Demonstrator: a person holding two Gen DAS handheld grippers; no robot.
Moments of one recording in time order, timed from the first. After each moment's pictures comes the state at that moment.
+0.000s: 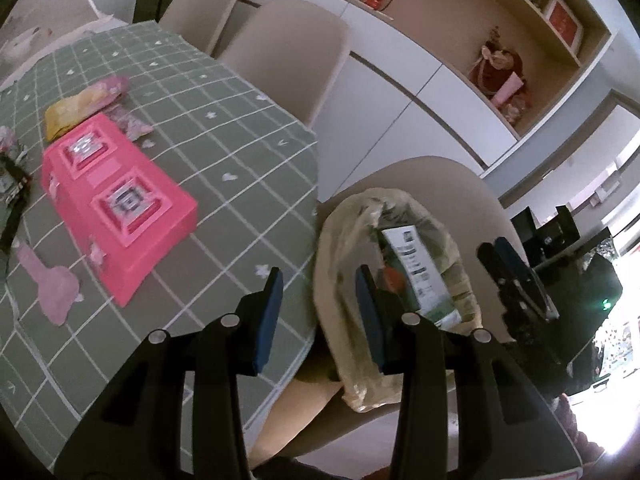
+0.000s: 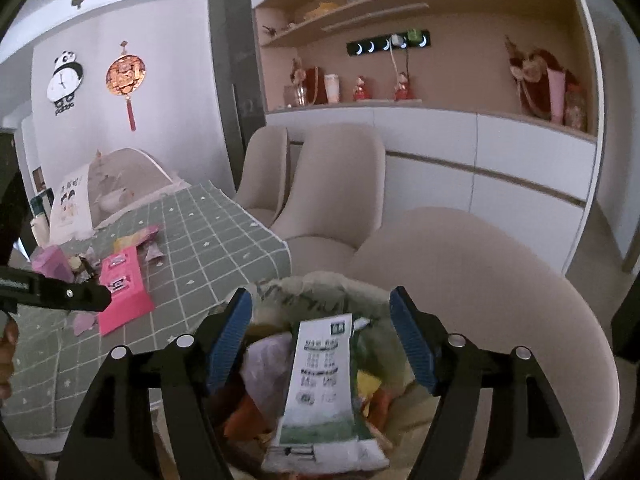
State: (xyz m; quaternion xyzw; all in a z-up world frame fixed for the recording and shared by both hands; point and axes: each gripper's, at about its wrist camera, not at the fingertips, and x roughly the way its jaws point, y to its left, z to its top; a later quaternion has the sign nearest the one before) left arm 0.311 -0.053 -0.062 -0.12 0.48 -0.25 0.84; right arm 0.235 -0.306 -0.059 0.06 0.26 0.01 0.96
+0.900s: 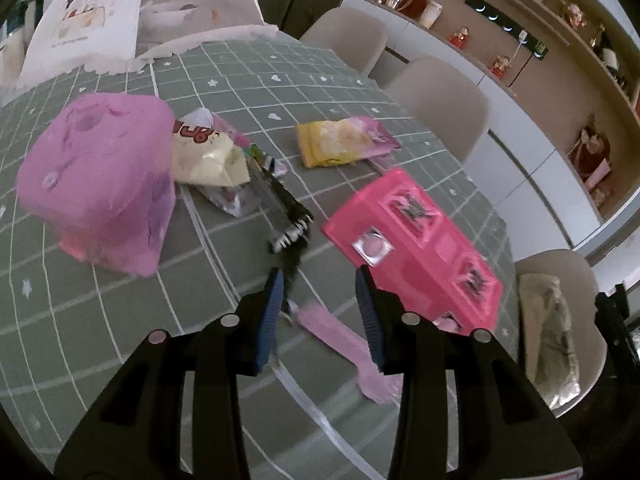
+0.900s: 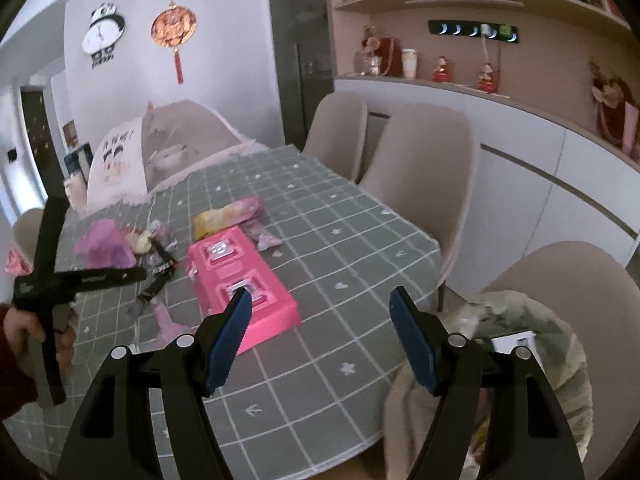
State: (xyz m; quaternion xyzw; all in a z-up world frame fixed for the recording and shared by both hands) left arm 0.374 0.185 -0.109 -0.15 0.45 -0.08 0.88; right arm 0.285 -0.112 -0.032 0.01 0.32 0.09 0.94
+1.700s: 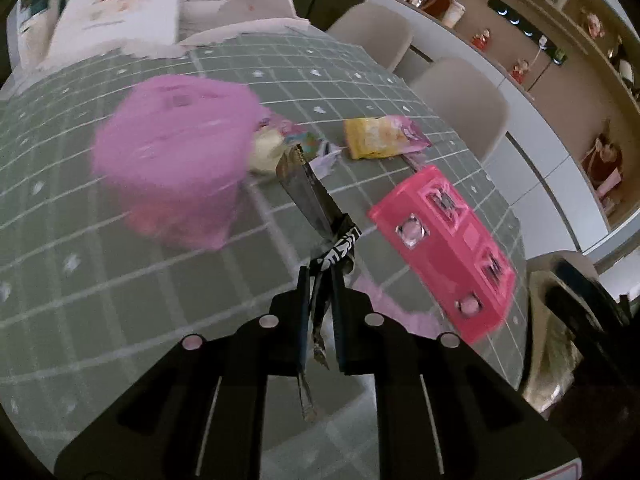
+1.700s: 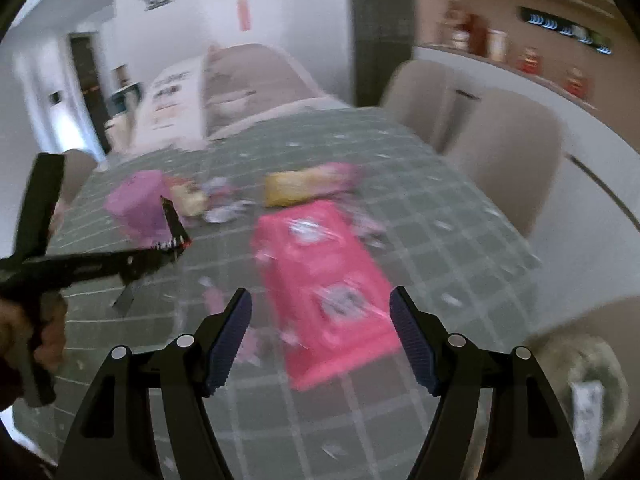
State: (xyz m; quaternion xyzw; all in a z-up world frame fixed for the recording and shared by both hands) left arm 0.334 0.230 -0.096 -0.17 0.47 -0.05 0.87; right arm 0.344 -0.017 -0.053 -0.05 0.38 0.22 0.90
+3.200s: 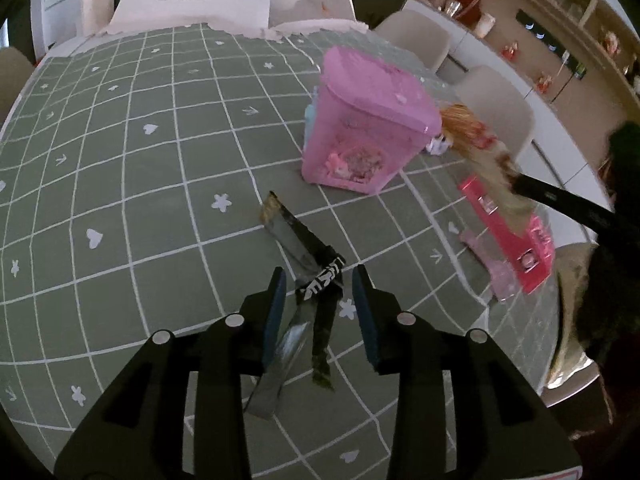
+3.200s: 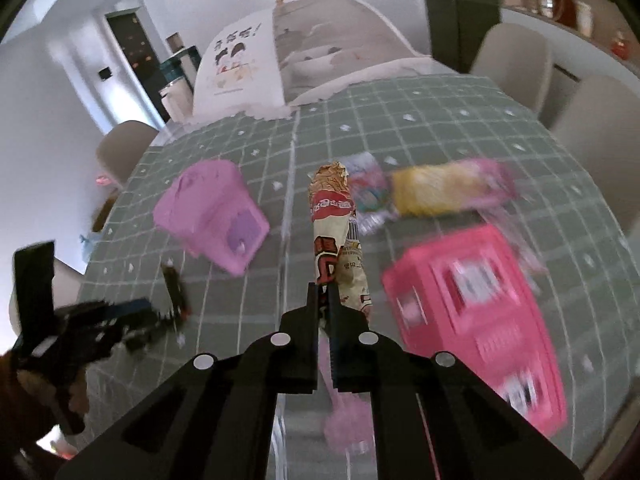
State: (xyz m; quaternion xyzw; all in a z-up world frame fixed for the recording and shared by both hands) left arm 0.279 0.320 -0.122 -0.16 0.48 -0.01 0.86; right arm 0.387 0.079 -0.066 -0.03 0.46 0.31 0.83
